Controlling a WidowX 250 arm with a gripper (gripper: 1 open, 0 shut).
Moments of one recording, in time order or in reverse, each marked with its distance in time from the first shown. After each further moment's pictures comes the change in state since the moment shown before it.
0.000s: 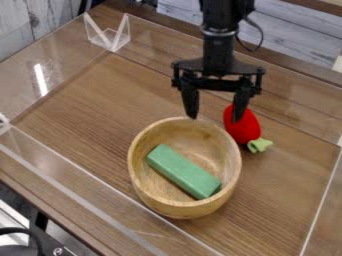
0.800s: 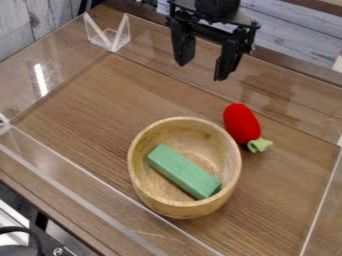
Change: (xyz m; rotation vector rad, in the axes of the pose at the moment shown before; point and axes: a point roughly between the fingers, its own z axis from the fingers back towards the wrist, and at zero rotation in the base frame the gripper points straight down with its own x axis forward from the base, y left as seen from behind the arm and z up) arm 0.003 0.017 0.066 0.096 0.002 -0.418
